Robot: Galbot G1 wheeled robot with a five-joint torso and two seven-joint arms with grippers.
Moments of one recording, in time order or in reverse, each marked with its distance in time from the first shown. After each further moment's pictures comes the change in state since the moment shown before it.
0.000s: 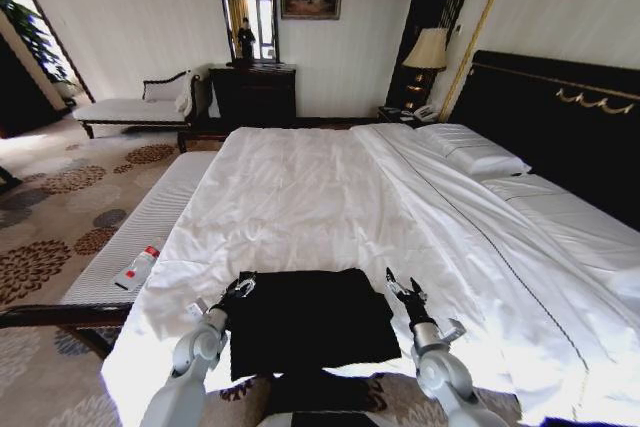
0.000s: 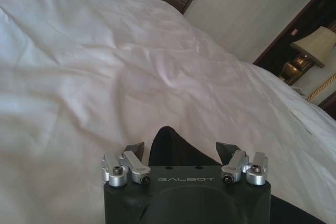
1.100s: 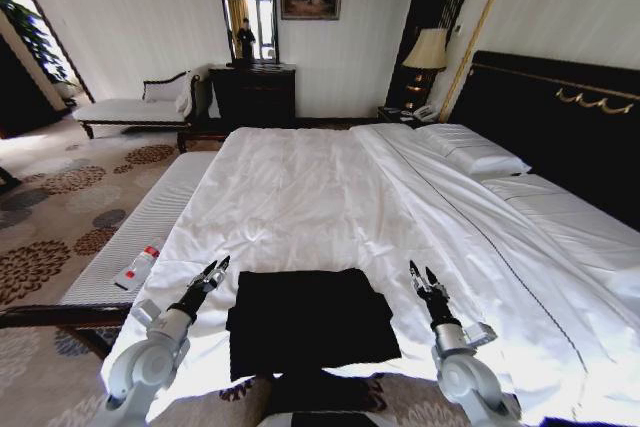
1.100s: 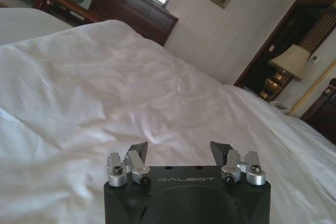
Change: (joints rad) left arm 0.118 0.151 -0.104 -0.243 -0.095 0.037 -0.033; right arm -0.042 0.000 0.060 0.057 0.027 0.022 -0.027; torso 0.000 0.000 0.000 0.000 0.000
